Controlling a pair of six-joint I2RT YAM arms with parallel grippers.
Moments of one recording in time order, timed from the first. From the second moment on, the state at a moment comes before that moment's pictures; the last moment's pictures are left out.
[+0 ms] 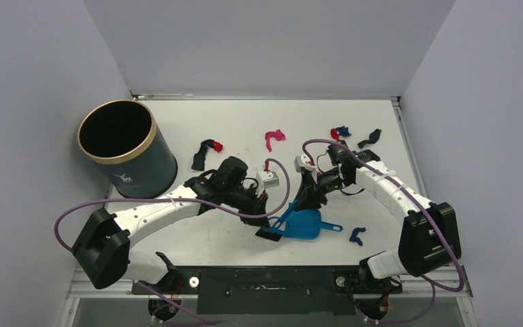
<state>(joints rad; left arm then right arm) -0.81 1.36 0.88 -0.35 0.71 -0.09 0.36 1.42 1.00 -0.92 -1.15 -1.02</state>
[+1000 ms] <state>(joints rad) -0.83 1.27 0.84 -0.23 0.46 -0.08 0.19 1.43 0.96 -0.73 -1.32 -0.68</state>
